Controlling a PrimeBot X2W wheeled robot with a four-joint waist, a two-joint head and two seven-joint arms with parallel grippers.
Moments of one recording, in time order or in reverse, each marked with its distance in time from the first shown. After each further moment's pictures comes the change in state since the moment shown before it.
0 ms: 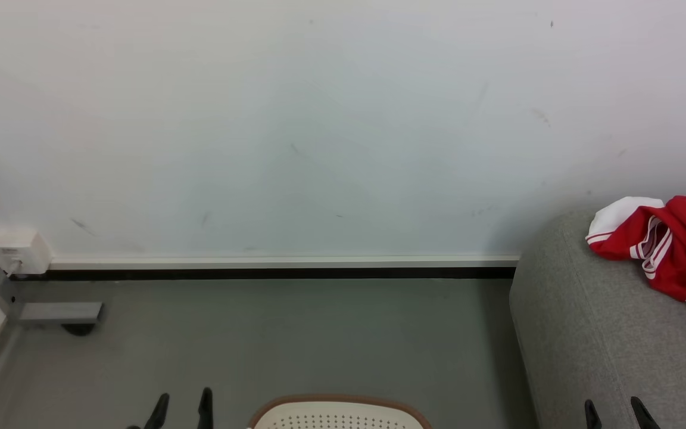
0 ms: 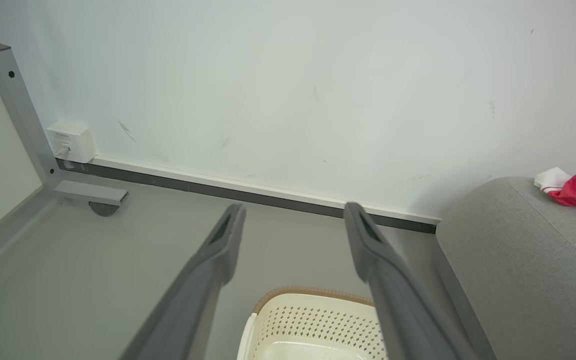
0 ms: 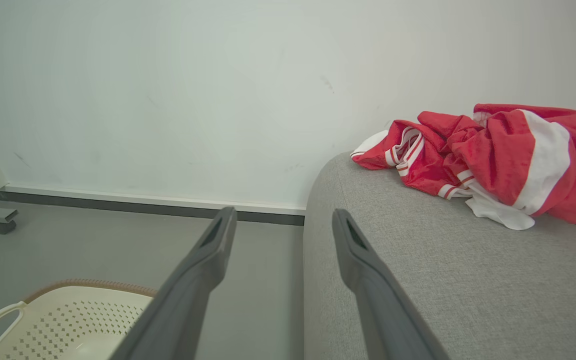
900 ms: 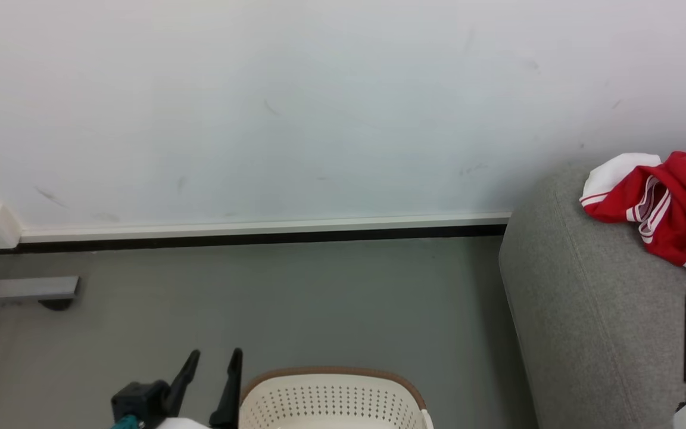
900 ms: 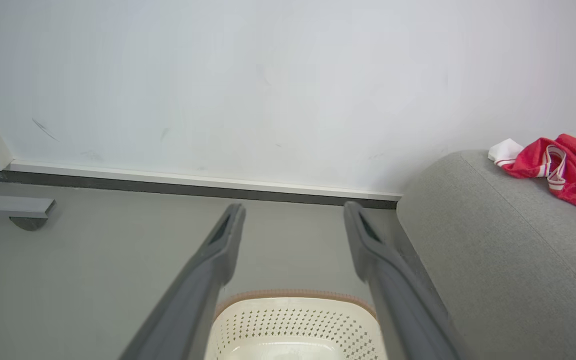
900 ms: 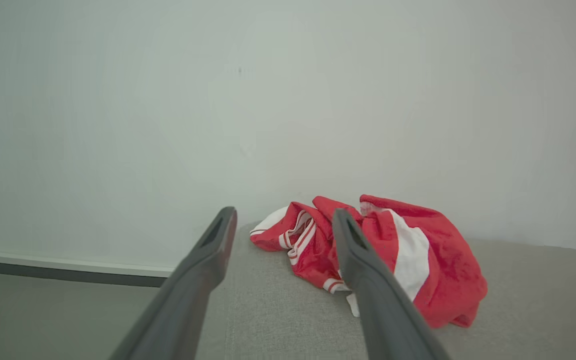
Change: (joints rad) left arm -0.148 0.140 -0.298 -0.048 -0.210 0.128 0.000; right arm -0.230 -0.133 -0.155 -0.032 -0.024 0.000 0.000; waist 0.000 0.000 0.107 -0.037
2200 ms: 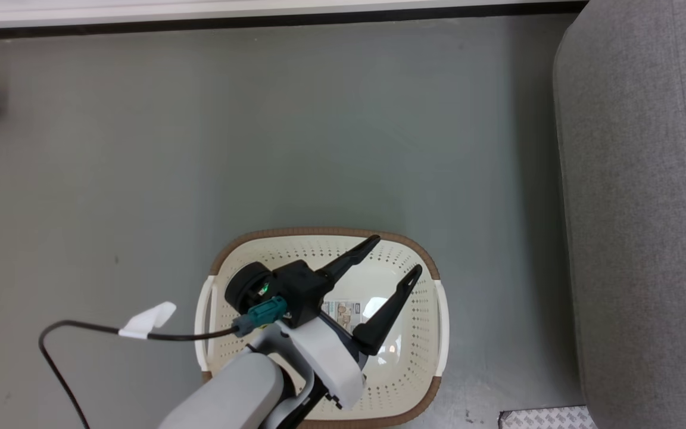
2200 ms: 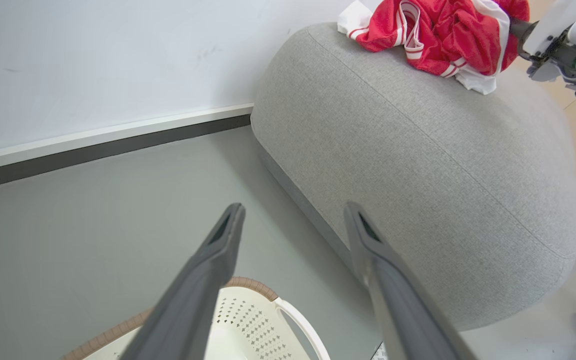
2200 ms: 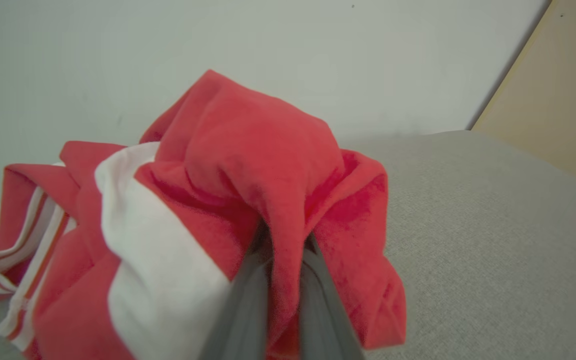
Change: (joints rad) left arm -0.444 -0.011 -0.376 -0.133 0.062 -0.164 0.146; right arm -0.758 -0.255 -0.393 0.583 -0.053 0.000 0.071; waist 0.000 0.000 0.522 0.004
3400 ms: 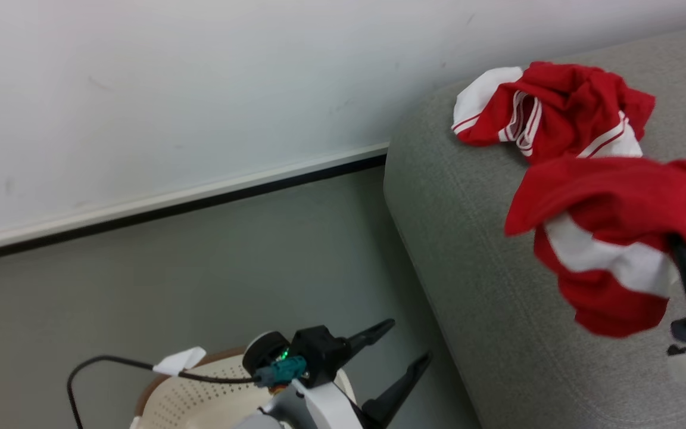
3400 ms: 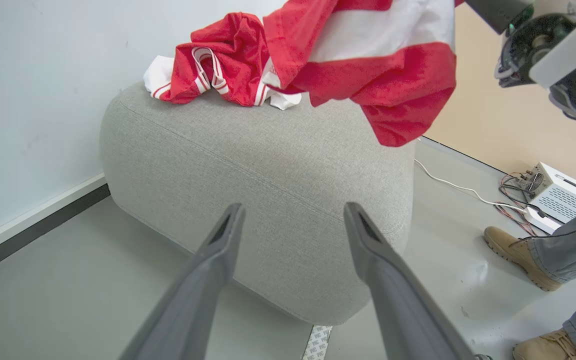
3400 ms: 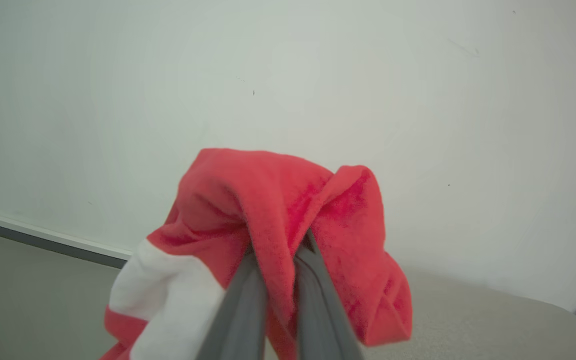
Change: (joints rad) left arm 0.152 0.004 -0.060 -0.010 -0.025 -0.049 0.061; right arm 0.677 -0.009 0.749 -0.847 0.277 0.000 -0.011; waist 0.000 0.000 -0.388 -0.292
